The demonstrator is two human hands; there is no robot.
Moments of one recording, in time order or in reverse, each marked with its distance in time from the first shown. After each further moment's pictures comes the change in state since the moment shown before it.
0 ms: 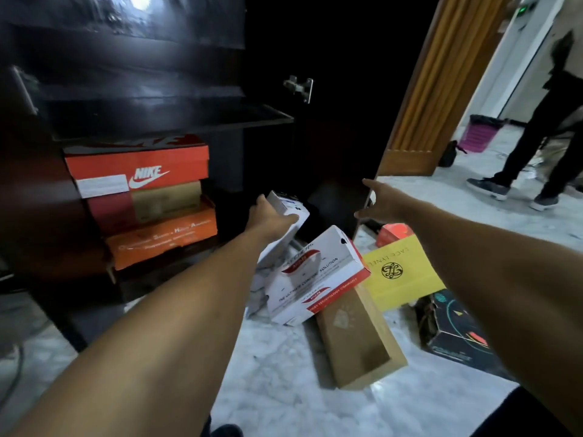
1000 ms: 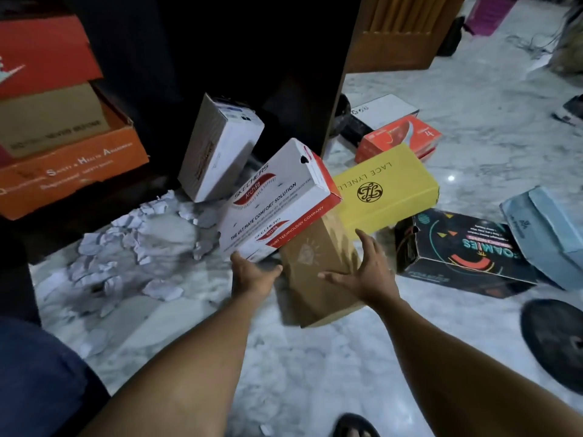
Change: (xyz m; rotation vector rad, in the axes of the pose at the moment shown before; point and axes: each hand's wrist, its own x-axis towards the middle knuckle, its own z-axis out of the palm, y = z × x) left_hand -0.054 -0.199 0.220 0.018 -0.009 -0.404; right_hand -0.106 0.166 0.233 0.311 -0.005 0.358
